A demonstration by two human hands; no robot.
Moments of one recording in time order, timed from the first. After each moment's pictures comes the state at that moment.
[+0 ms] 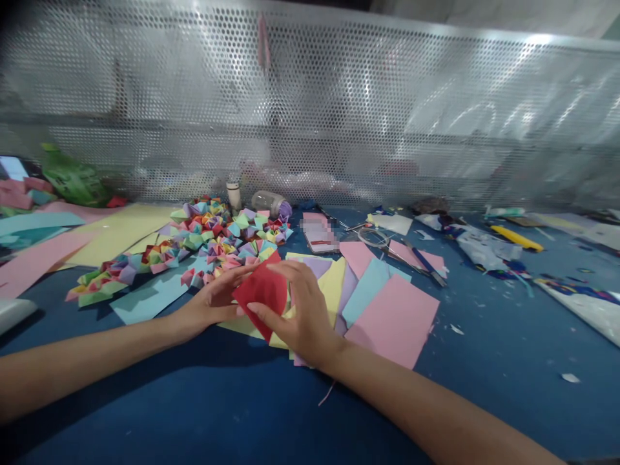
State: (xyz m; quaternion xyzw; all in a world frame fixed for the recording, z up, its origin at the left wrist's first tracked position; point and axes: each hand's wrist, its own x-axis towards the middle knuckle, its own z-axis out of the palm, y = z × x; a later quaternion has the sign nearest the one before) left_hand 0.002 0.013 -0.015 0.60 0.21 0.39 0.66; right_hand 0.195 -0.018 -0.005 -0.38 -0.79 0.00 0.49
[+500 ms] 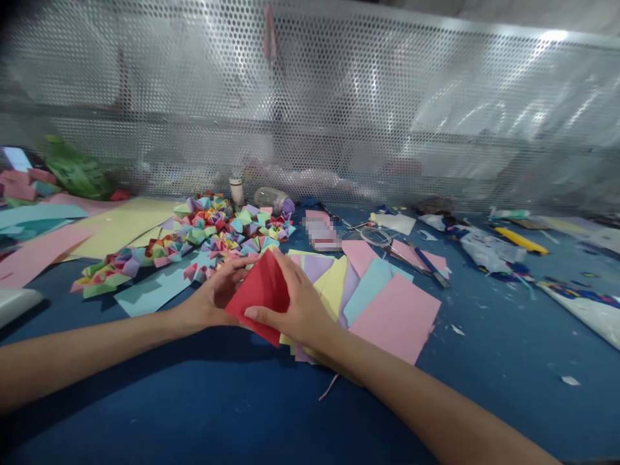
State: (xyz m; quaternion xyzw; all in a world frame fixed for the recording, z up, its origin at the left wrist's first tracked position) left_hand 0.001 0.017 -0.024 0.65 0.16 0.40 0.62; right_hand 0.199 -0.006 -0.014 -0.43 -0.79 0.22 0.37
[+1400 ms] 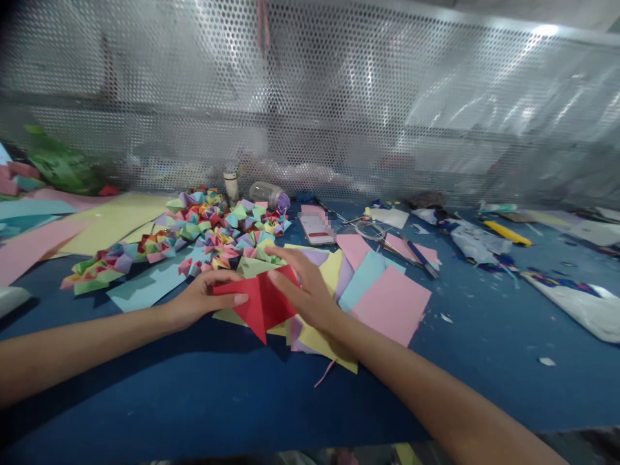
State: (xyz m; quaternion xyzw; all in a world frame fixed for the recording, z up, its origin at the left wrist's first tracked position) left_hand 0.000 0.008 -0.010 0.61 0.32 0.37 0.63; right_hand 0.210 -0.002 0.009 -0.38 -0.80 0.19 0.42
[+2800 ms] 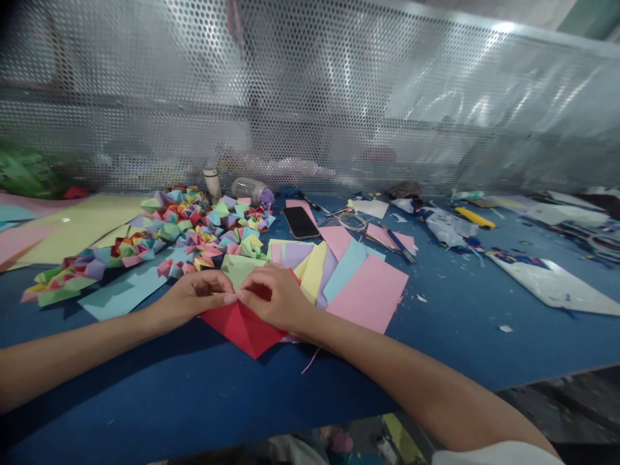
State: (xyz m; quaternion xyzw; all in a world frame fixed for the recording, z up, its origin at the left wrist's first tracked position) left_hand 0.005 0.009 -0.013 0.67 0.32 0.33 0.59; right_hand 0.195 -0.016 0.003 -0.38 -0.83 0.18 0.37
